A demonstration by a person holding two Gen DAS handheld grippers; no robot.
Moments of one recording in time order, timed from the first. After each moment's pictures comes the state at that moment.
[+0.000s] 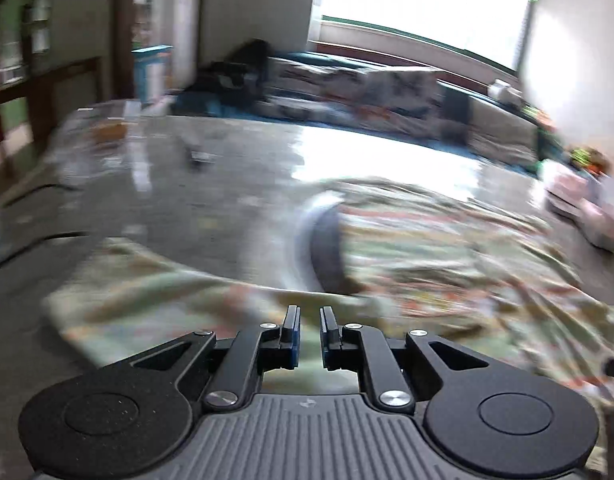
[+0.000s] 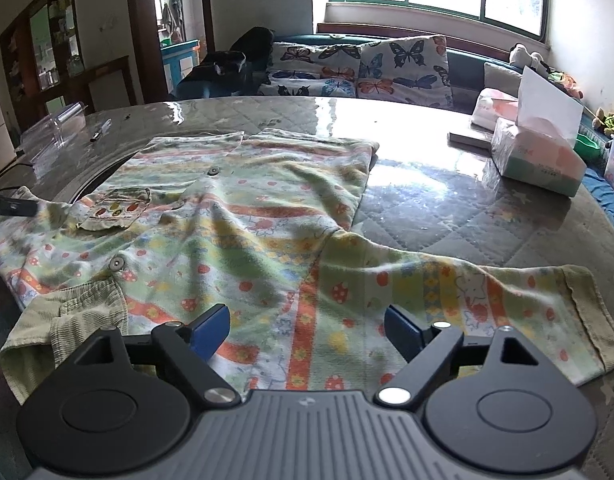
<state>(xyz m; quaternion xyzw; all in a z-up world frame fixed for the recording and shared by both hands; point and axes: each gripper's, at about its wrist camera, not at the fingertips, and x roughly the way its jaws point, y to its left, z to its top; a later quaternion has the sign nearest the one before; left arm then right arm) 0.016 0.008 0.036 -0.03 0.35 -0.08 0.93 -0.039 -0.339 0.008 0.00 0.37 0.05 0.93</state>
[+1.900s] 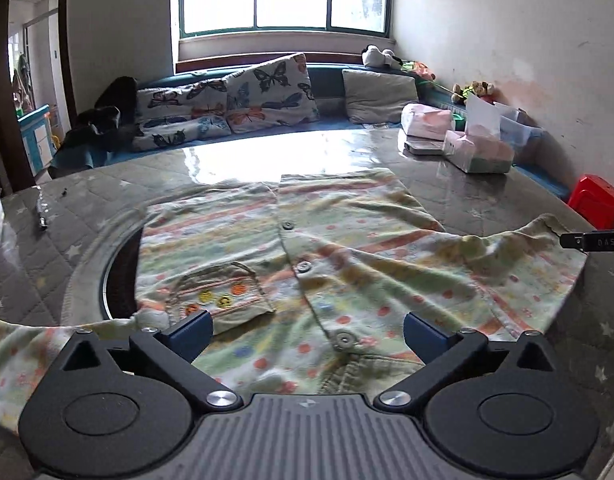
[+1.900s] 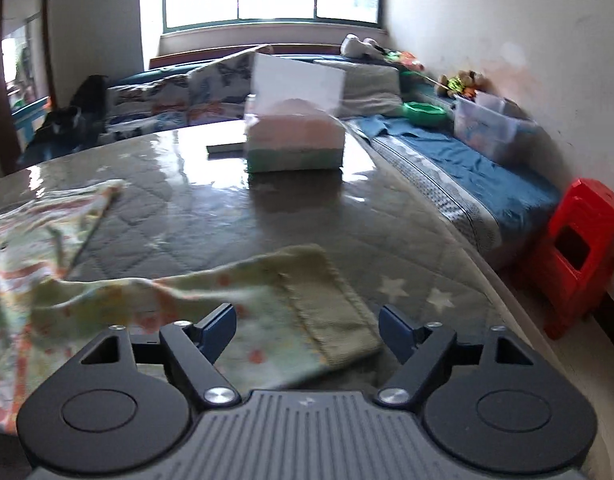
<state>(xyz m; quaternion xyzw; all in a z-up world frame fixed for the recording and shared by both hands) -0.009 -0.118 0.035 0.07 0.33 -0.21 0.92 -0.066 -0.498 -0.001 0.06 0.34 -0.18 0.92</state>
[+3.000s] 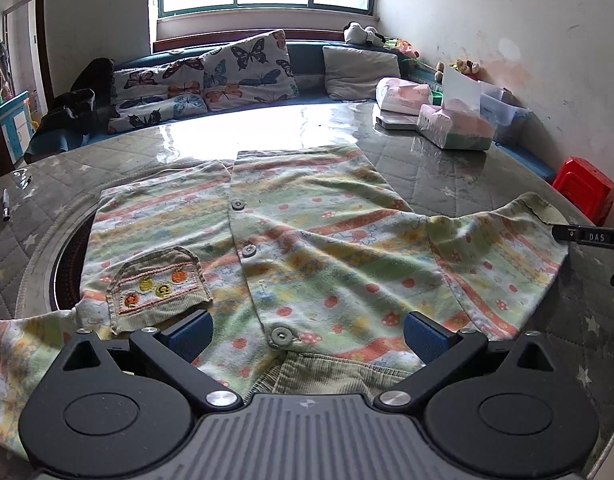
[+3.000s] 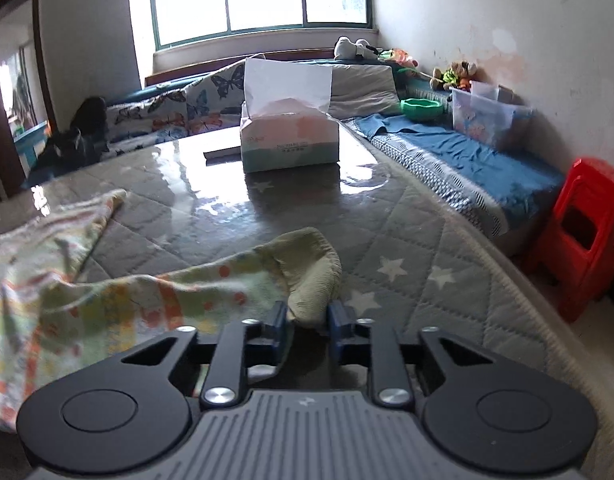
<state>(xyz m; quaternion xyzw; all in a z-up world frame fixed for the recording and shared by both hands) -0.006 -0.152 0.023 0.07 0.36 -0.23 0.90 -0.080 -0.498 -0.007 0.11 0.31 -0.18 0.93</state>
